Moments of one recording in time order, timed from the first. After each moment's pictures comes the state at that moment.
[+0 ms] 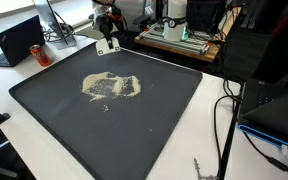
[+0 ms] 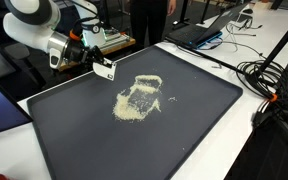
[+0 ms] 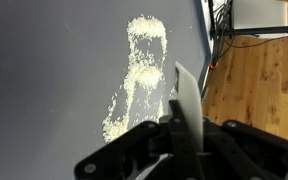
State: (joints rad) arm -0.37 0.30 -0.37 -2.39 1.31 1.93 -0.99
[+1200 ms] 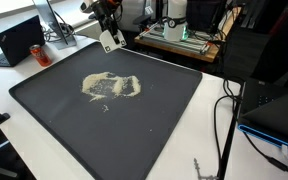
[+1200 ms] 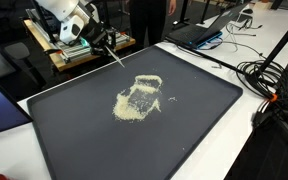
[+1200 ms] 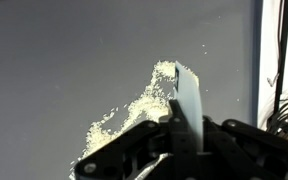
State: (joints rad) arm -0.22 0.05 -0.25 -2.40 0.71 2.19 -0.69
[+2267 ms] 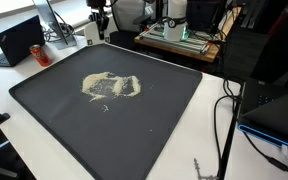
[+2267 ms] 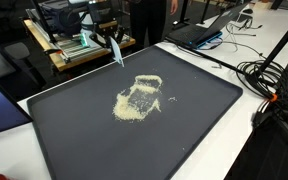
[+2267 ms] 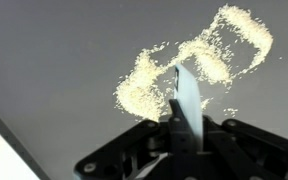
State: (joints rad) arm -0.15 -0.06 -0.14 -2.44 0.13 2.59 -0.21
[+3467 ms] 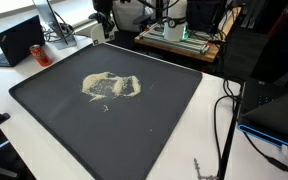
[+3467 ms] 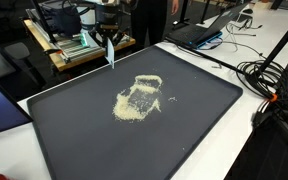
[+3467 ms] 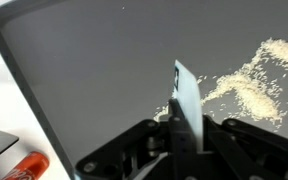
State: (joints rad) arm -0.14 -0.07 -0.11 -2.44 -0.30 2.43 0.23
